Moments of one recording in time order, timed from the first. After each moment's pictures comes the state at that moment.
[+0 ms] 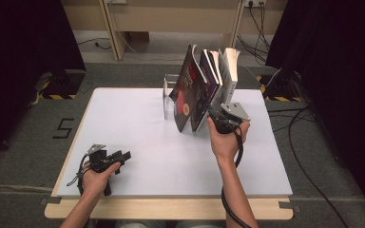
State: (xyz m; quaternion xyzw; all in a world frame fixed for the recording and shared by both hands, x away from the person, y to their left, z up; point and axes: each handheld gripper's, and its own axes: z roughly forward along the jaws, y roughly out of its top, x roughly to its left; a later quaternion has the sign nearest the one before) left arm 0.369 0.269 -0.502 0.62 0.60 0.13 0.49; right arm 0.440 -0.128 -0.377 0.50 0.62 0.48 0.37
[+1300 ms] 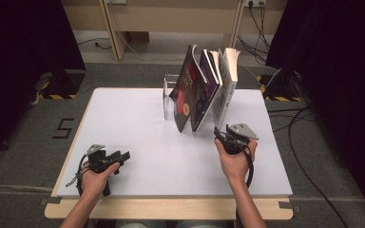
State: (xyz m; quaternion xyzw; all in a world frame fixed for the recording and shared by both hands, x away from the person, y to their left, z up) left arm 0.368 0.271 -0.501 0.62 0.60 0.14 0.48; right arm 0.405 -0.159 -0.424 0.52 0.66 0.45 0.31
